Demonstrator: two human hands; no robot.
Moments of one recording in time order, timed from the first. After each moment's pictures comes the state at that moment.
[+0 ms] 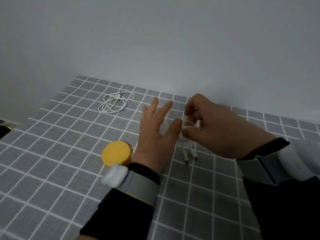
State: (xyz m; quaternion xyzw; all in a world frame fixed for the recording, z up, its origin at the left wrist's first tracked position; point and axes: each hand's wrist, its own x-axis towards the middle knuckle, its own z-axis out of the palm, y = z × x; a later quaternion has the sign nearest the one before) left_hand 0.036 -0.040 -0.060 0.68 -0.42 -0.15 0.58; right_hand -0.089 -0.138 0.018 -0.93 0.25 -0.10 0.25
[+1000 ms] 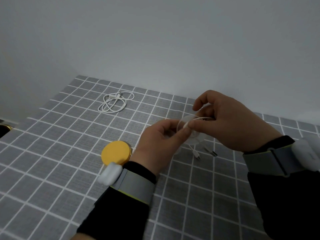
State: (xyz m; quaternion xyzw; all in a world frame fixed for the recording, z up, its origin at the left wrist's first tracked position) left_hand 0.034 -0.034 -0.054 0.62 -0.39 -0.30 0.61; right_hand -0.099 -0.151 0.022 -0.88 0.29 -0.16 0.34
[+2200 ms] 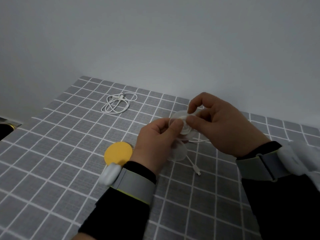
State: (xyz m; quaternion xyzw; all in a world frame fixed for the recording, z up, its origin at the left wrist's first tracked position) left_hand 0.035 -0.036 -0.049 0.55 -0.27 -0.37 0.70; right_hand -0.086 -0.145 0.009 -0.86 0.23 -0.21 0.40
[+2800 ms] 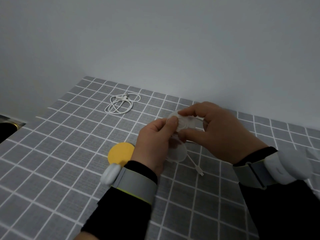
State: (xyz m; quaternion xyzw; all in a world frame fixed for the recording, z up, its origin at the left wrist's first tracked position) left_hand 0.041 -0.040 -0.054 0.51 -0.18 -0.39 0.74; right_hand -0.075 -0.142 -0.005 -0.92 0.23 -0.23 0.23
